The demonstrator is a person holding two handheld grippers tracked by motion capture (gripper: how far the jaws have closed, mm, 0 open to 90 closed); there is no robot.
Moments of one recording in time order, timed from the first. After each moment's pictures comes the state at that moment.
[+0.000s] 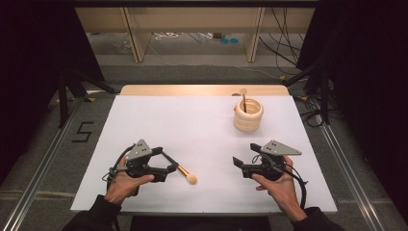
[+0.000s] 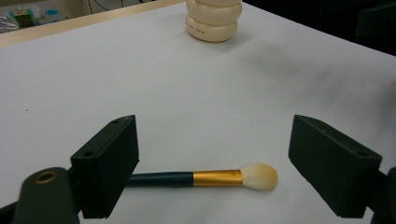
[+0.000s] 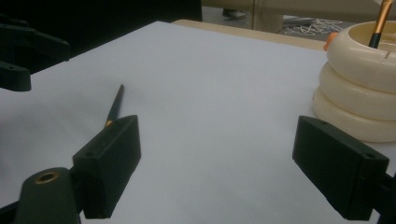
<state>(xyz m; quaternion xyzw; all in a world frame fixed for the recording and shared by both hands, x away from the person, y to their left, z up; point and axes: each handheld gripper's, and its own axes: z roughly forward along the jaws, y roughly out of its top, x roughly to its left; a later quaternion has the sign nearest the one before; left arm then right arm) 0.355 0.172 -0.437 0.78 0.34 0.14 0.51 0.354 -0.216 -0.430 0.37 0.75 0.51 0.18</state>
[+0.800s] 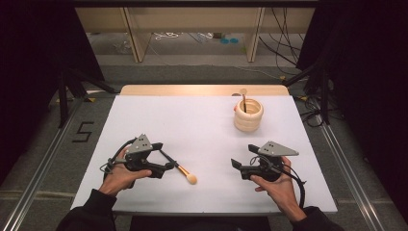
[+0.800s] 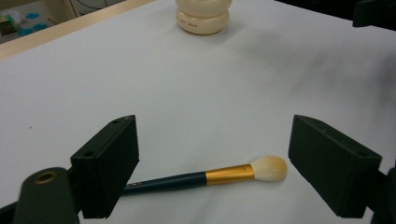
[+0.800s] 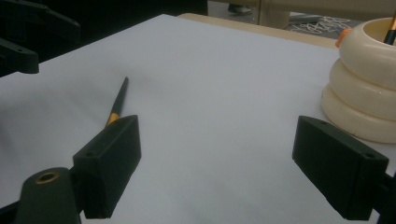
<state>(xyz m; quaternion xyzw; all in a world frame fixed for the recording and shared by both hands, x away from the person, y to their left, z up) 0.373 0.176 -0.427 0.82 0.29 0.14 0.48 0.355 -0.212 -0.432 0.36 0.76 0.50 0.18</state>
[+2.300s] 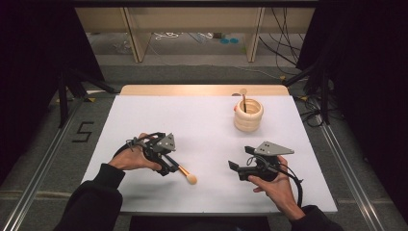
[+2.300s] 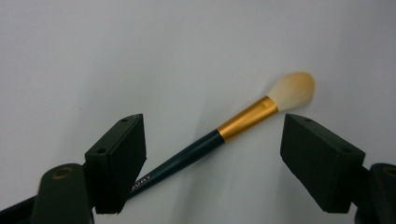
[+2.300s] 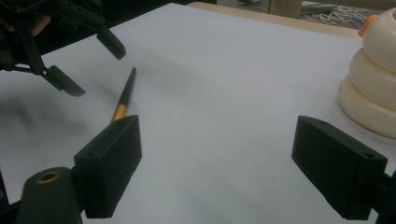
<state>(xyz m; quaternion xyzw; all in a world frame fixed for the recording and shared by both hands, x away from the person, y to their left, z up) 0.418 0.138 -0.435 0.95 0.13 0.09 0.28 0.358 -0.206 -0.436 0.36 0.77 0.50 0.15</state>
